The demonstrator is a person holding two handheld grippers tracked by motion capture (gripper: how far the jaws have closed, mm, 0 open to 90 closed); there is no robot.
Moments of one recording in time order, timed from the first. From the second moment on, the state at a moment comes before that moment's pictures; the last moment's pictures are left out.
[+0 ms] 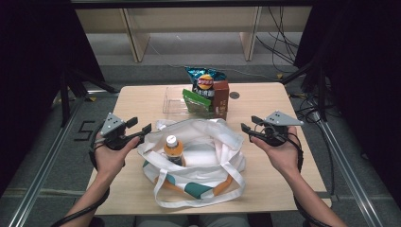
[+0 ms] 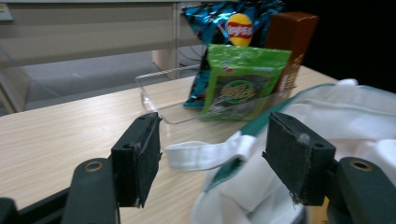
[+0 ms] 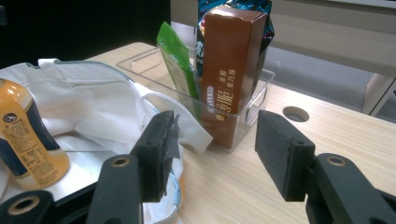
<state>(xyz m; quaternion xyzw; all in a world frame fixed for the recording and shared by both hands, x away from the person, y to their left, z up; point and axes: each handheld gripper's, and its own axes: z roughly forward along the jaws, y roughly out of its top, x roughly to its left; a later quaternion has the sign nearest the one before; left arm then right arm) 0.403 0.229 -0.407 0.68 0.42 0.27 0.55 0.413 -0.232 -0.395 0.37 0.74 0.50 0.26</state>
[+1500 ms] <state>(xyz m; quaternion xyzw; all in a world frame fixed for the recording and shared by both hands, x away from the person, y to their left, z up) 0.376 0.165 -0.426 0.73 0.33 0.19 0.56 0.418 -0.231 -0.398 0.37 0.75 0.50 0.25</state>
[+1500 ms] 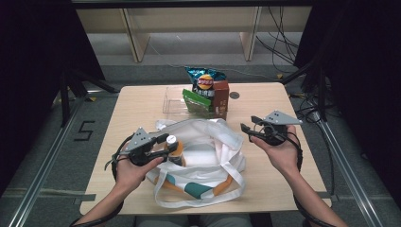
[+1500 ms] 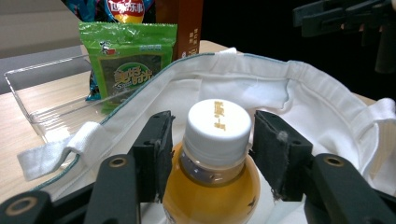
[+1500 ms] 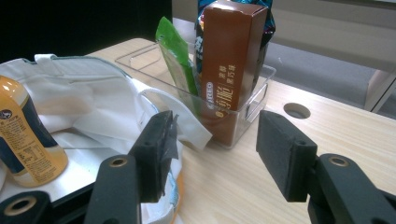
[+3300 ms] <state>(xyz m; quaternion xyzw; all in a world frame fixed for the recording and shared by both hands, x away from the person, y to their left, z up) 0.382 0.170 -0.391 0.72 0.30 0.21 0.59 0.418 -0.233 -0.397 0.37 0.74 0.50 0.26</state>
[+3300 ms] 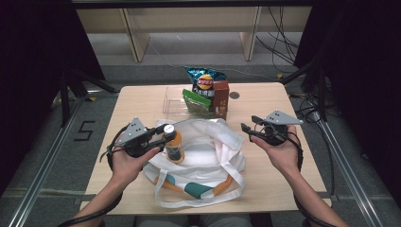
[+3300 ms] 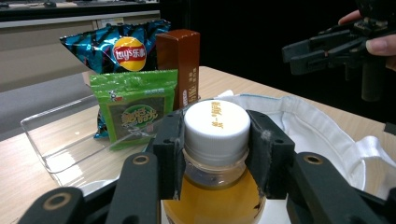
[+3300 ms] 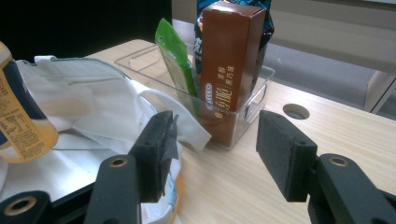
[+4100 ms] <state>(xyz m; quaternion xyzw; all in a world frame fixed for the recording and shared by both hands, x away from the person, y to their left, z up) 0.390 0.174 -0.370 0.71 0.29 0.22 0.60 0.416 -0.232 -0.398 0.38 0.74 0.49 0.25</state>
